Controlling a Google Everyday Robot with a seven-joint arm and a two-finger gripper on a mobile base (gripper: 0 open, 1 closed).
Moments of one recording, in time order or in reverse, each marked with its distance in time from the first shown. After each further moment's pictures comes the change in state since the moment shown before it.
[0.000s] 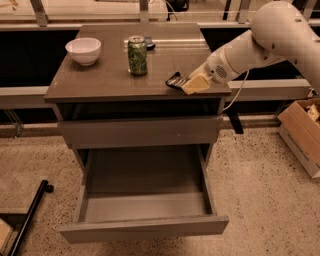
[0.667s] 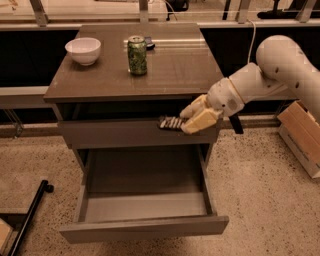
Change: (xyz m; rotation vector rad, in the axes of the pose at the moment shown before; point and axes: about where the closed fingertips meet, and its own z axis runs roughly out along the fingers) arm 0.060 0.103 0.010 -0.484 -0.071 -0.156
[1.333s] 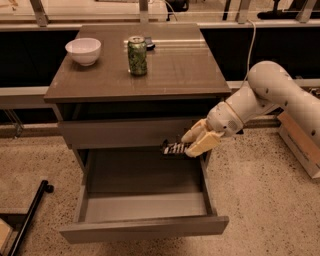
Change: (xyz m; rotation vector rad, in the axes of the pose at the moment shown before) arm 0.060 0.030 0.031 -0.171 0.038 0.027
